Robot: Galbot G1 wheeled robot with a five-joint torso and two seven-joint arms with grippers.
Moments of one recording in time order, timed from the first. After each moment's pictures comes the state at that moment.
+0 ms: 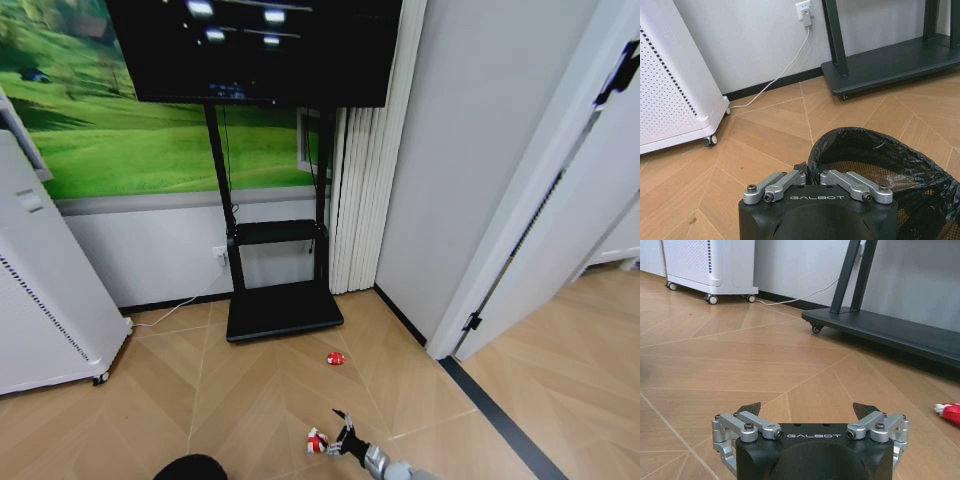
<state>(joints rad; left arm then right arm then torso) 2.26 -0.92 -0.51 -1.94 -0.36 -0.34 -0.55 -0.78 1.25 -0.66 0.53 0.49 0.80 -0.19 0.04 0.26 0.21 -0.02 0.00</state>
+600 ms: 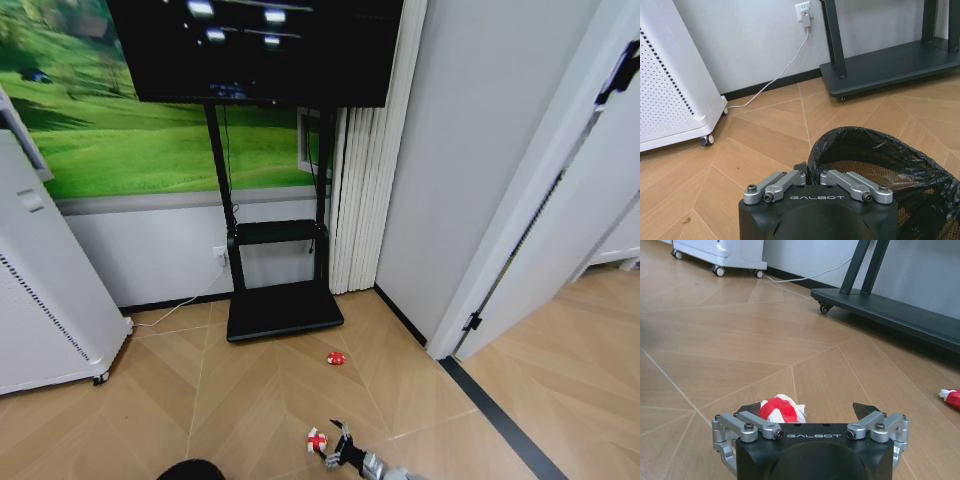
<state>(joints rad) 2.24 -0.93 -0.49 -1.93 -0.35 -0.34 -0.54 -0.78 1.30 -0.64 0.42 0.35 0.80 -0.13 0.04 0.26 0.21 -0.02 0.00</state>
